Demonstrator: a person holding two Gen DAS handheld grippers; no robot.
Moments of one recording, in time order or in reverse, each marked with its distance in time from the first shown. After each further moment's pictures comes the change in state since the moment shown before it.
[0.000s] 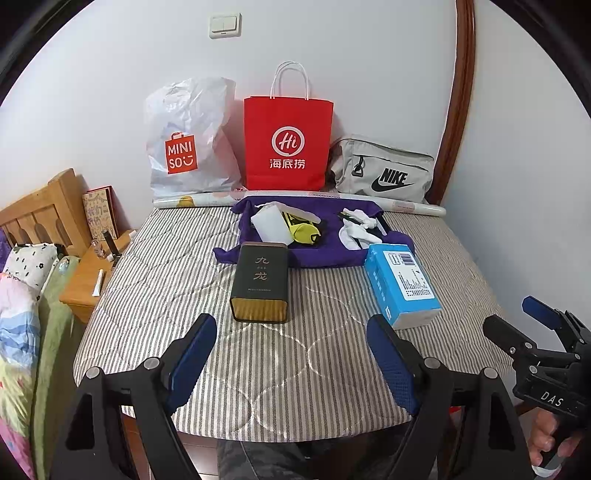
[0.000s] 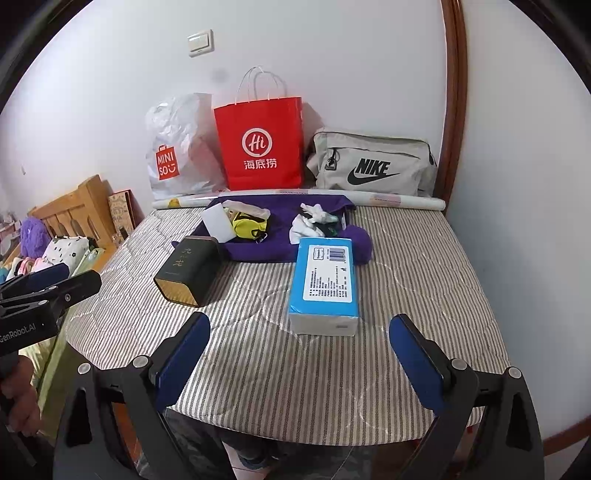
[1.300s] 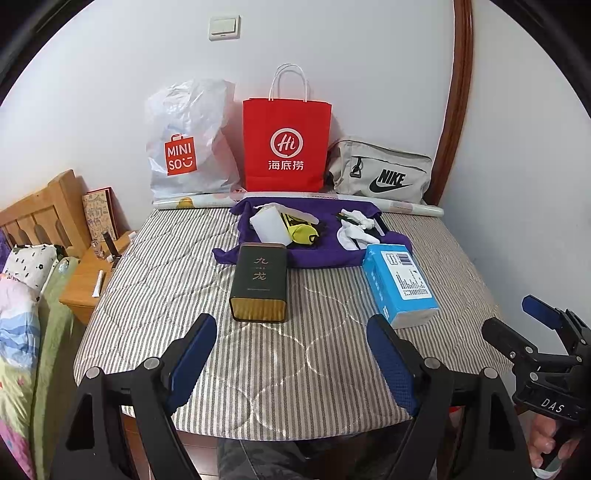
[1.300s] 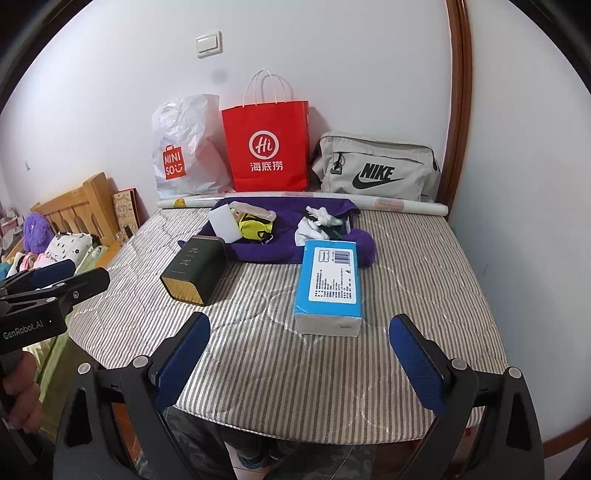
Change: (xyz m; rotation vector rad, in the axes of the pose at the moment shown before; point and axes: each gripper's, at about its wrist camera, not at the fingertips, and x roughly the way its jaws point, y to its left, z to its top) left arm -0.006 -0.002 -0.001 0.002 -0.006 0.002; right arm -0.005 0.005 -0.001 -0.020 -0.008 0.011
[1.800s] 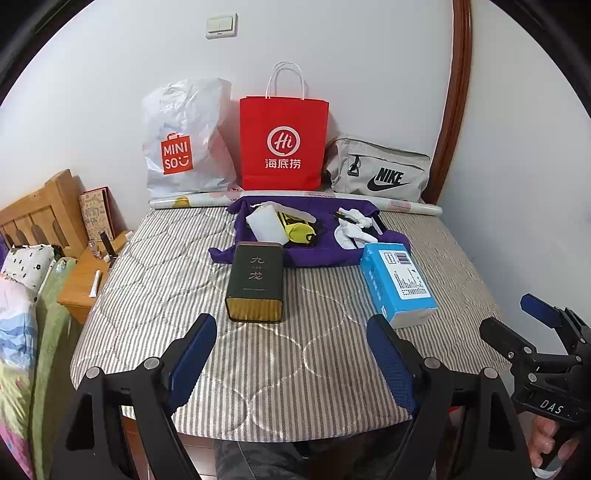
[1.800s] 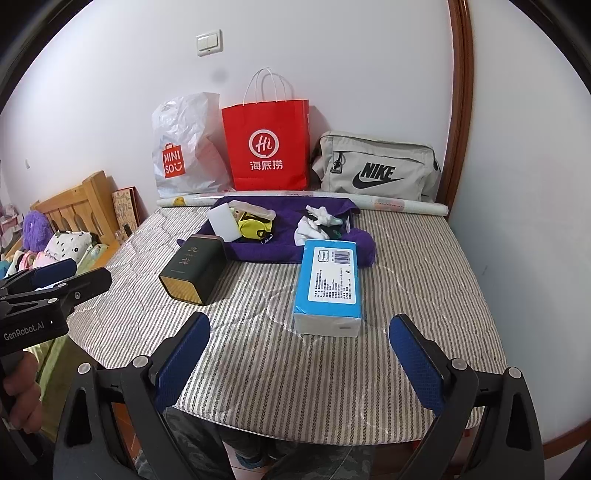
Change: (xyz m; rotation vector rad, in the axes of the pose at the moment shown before) left arm 0.003 -0.003 0.000 0.002 0.005 -0.012; right arm 0.002 -0.001 0.002 -0.006 0.004 0.002
